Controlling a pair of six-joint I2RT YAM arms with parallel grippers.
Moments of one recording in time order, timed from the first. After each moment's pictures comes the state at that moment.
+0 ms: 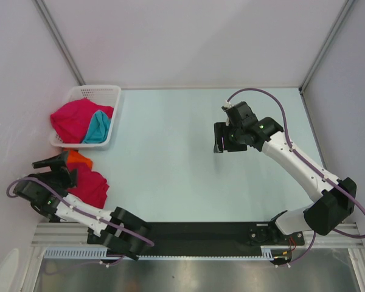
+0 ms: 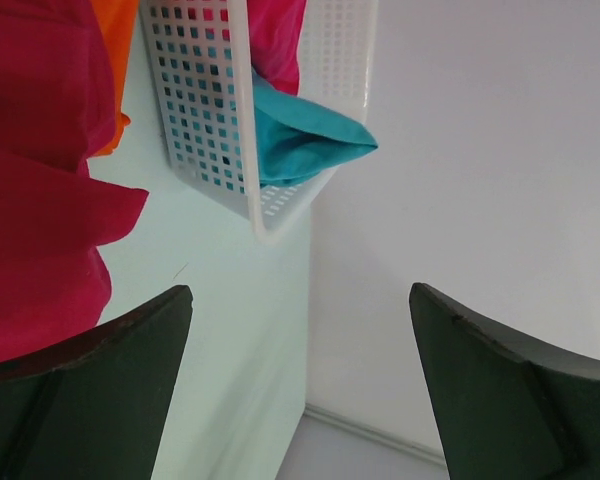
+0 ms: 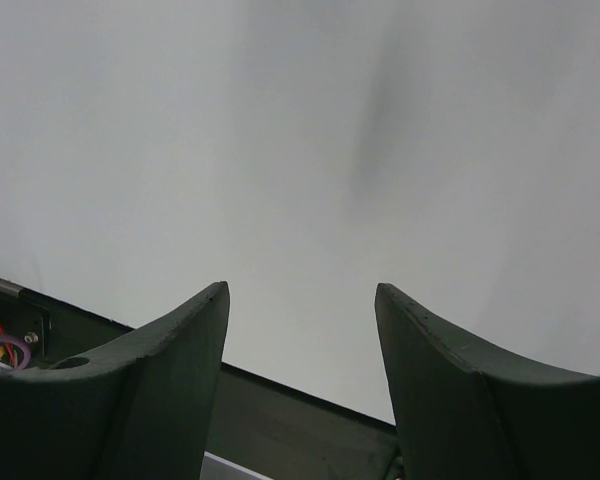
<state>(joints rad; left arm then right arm) 1.21 0.78 0.54 -0.31 0.85 -1.05 0.59 1.40 1.37 -0.91 -0.01 0.41</state>
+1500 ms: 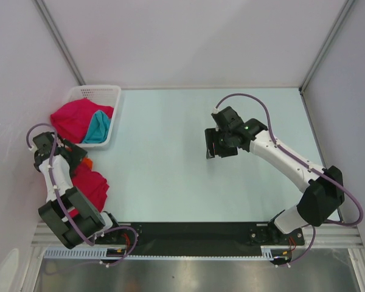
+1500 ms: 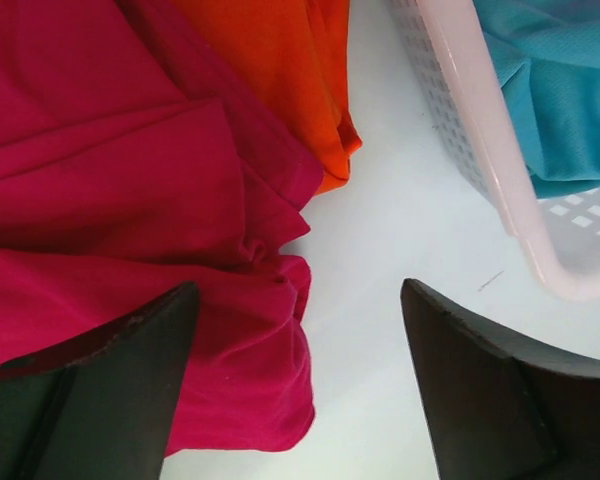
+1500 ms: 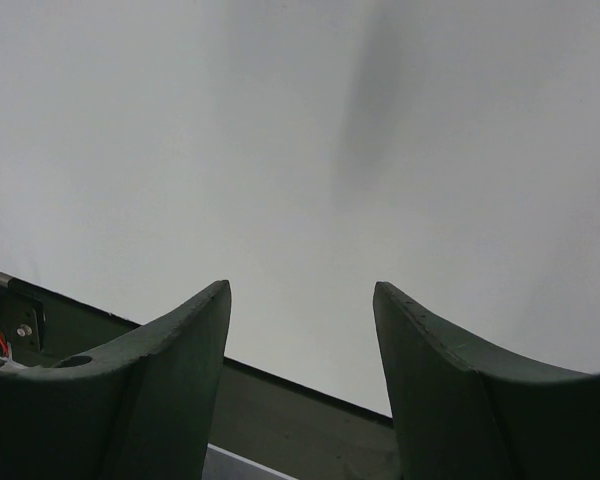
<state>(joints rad) 0.64 1.26 0.91 -0.65 0.07 -0.45 0.66 1.50 1.35 -0.88 -0.02 0.47</state>
